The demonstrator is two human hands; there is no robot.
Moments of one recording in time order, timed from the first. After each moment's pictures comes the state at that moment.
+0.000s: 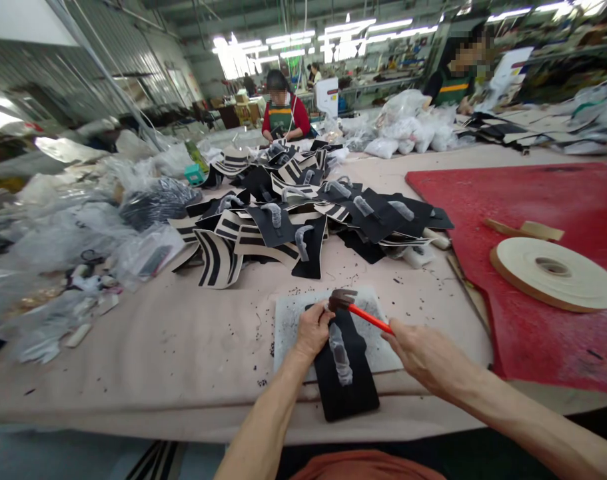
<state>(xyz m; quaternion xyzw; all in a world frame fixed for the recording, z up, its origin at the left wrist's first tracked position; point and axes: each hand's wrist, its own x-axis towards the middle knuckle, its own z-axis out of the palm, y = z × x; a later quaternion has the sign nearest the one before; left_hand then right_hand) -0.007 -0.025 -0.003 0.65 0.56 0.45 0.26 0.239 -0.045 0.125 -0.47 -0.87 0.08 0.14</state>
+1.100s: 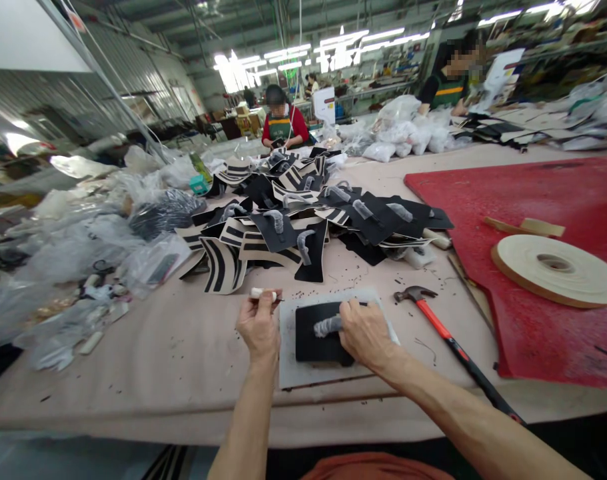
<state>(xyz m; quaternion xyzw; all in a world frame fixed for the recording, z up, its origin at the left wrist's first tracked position) -0.062 -0.030 0.094 0.22 0.53 0.78 0.26 0.138 -0.032 0.102 -0.51 -0.86 0.00 0.06</state>
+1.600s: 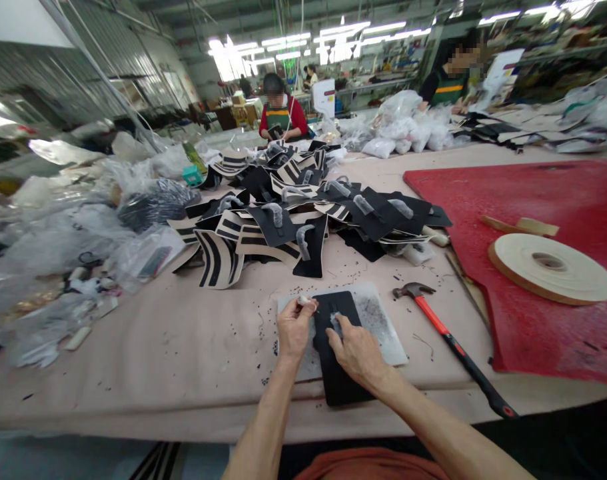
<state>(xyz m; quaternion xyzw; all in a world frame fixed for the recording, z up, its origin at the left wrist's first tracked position) -0.028 -0.037 0.030 0.35 0.56 0.63 0.42 0.125 -0.059 0.060 -0.60 -0.77 0.21 0.07</state>
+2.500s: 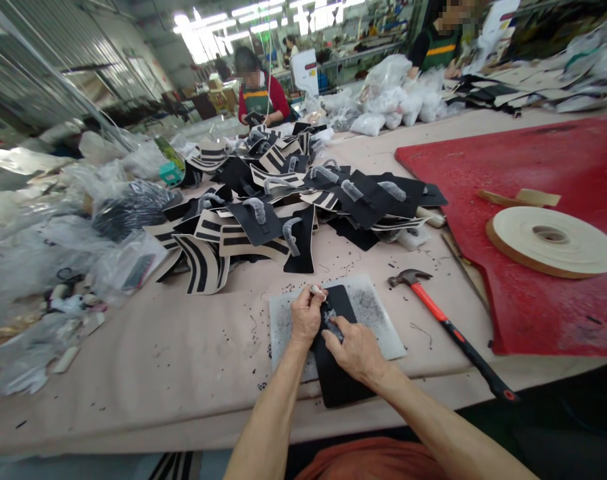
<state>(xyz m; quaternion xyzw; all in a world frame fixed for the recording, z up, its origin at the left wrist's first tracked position) -0.005 -0.003 0.002 0.51 0.59 0.51 0.35 0.135 -0.057 0.045 -0.60 -0.74 0.28 0.14</state>
